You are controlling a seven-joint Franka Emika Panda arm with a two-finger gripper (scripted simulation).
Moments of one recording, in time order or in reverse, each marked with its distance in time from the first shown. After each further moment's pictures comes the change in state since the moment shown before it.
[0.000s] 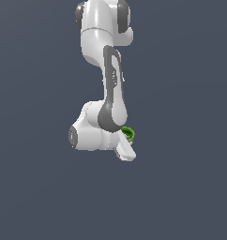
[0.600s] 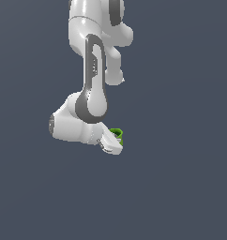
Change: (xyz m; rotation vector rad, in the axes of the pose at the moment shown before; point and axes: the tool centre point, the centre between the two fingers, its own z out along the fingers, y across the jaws) arm 0.014 0.021 -0.058 0.107 0.038 -0.243
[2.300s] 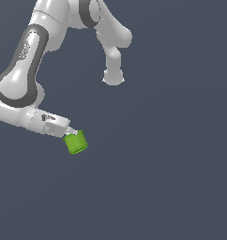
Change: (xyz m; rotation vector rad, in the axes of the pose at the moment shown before) arm 0.055 0.068 -0.168 0.324 0.104 -0.724
